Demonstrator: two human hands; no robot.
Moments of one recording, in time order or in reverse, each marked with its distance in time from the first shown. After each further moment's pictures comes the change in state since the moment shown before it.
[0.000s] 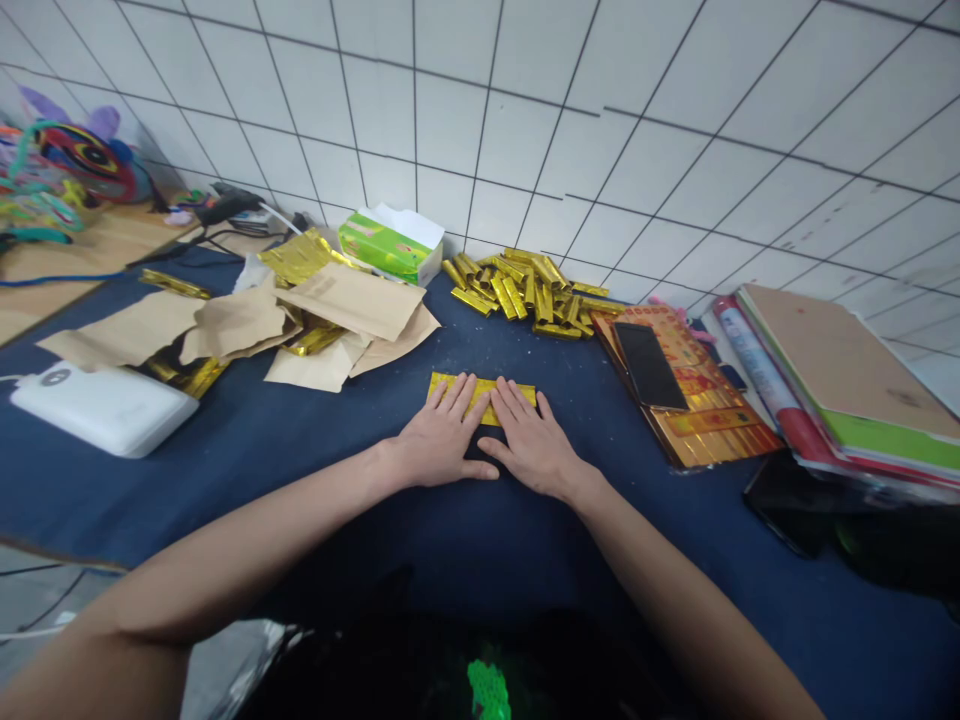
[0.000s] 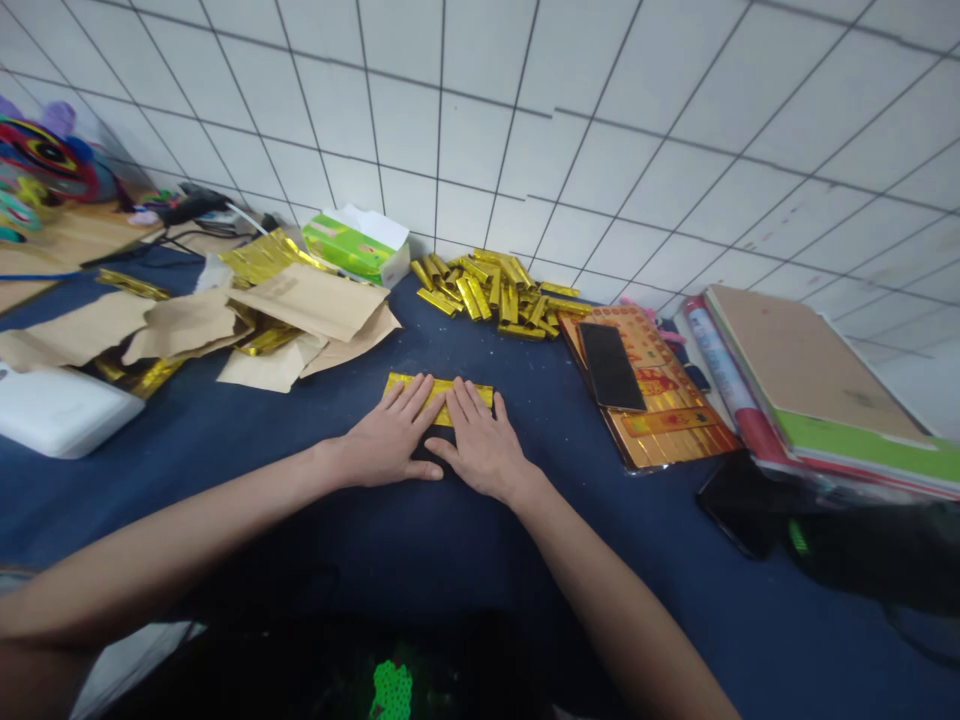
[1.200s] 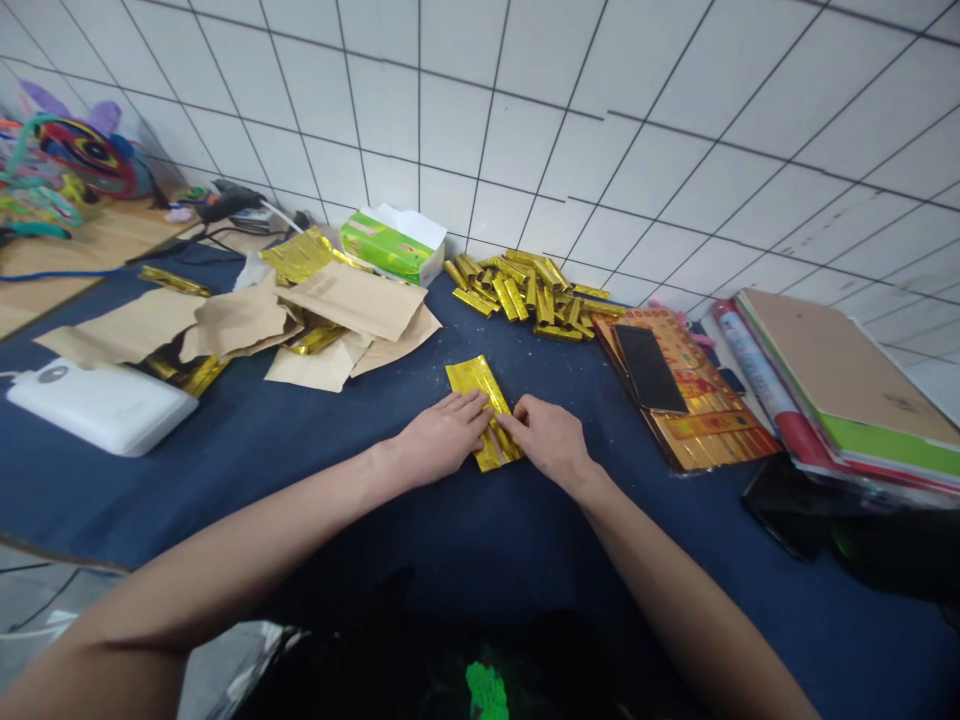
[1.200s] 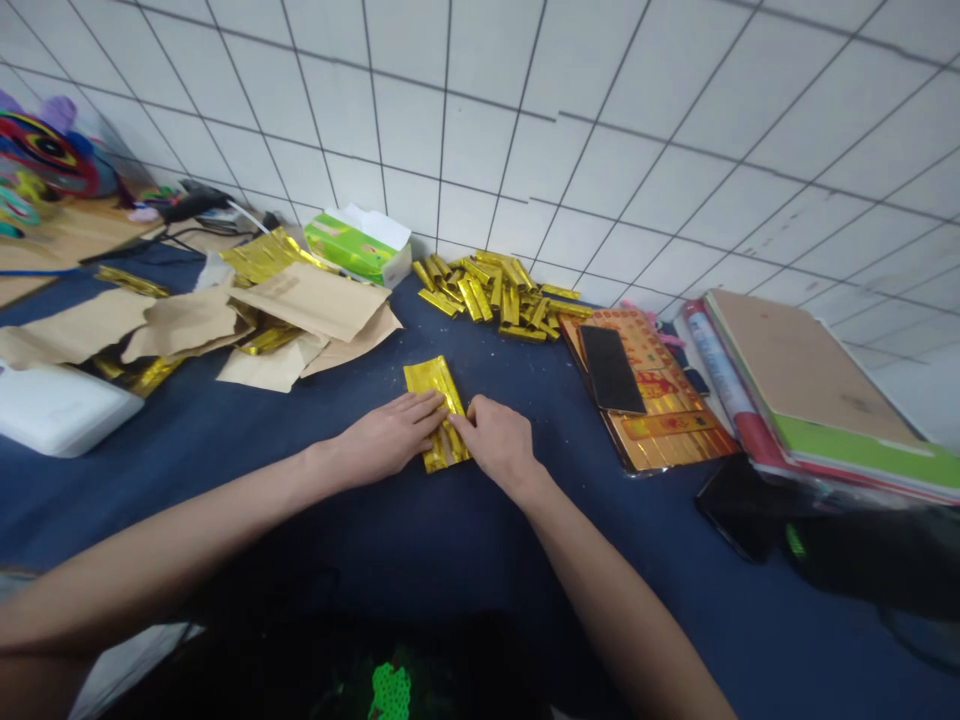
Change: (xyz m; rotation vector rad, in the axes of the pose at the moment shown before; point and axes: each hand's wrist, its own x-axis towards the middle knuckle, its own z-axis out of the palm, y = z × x) left_hand -0.001 -0.002 -0.004 0.060 0.091 0.137; right_hand 0.007 0.005 -0.013 0.092 0.135 0.345
